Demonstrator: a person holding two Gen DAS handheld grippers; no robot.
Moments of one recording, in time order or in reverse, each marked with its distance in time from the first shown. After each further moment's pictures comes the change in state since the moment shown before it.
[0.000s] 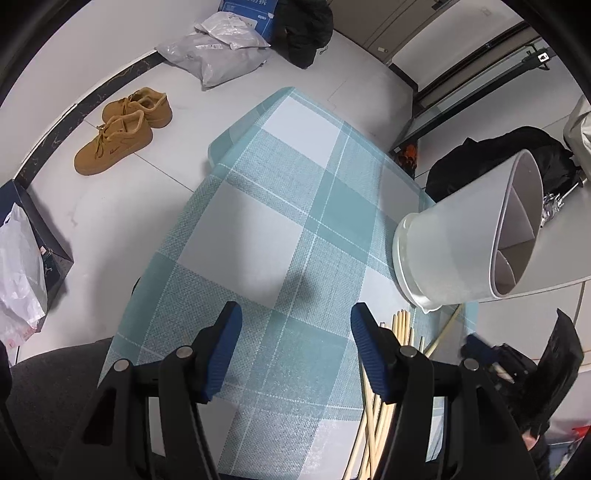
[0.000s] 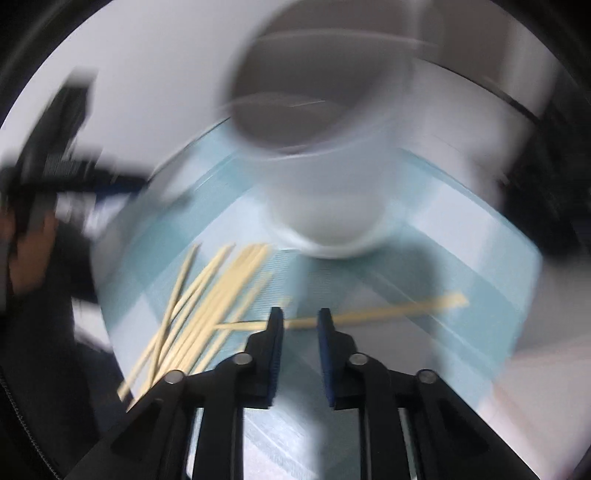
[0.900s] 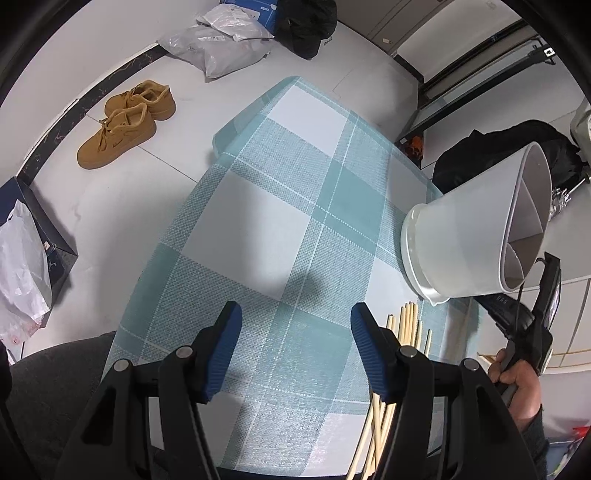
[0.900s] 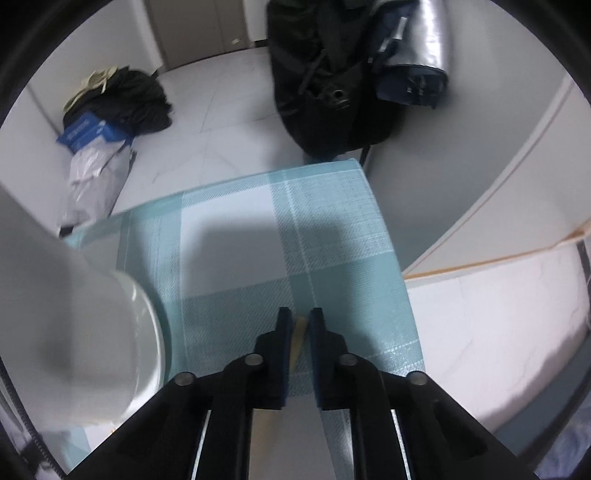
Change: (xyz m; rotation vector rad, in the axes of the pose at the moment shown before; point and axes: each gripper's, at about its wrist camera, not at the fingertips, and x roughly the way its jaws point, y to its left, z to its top) left arm 0.004 -0.001 0.000 -0.002 0.037 0.026; right arm 0.047 -0.056 0.034 0.689 -0.024 -0.421
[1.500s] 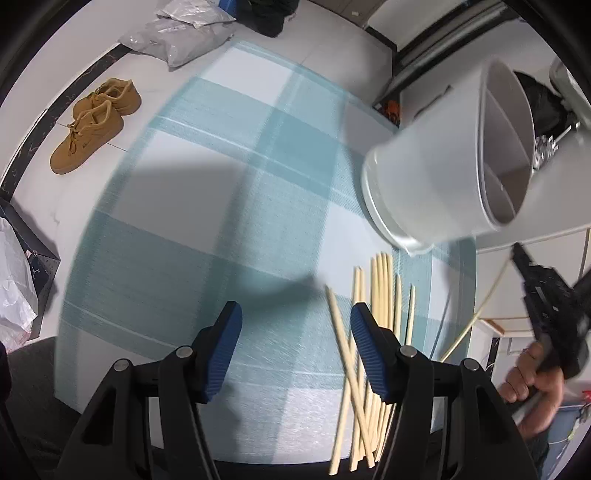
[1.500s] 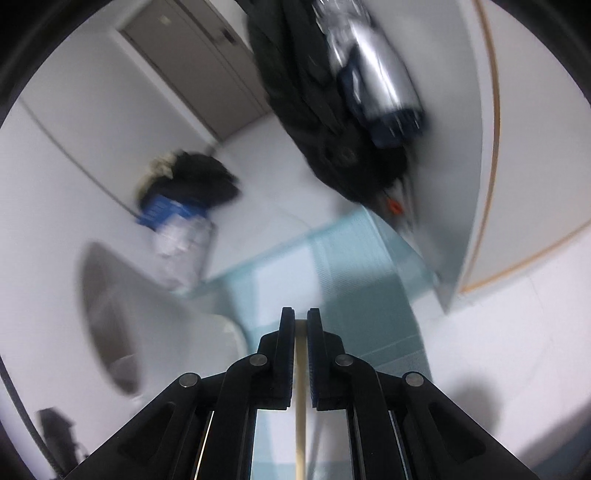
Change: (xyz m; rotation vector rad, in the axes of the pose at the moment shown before) left arm 0.019 -0.035 -0.025 0.112 0.092 -0.028; right arm -0.082 -0.057 -0.031 0.114 -0.247 0.421
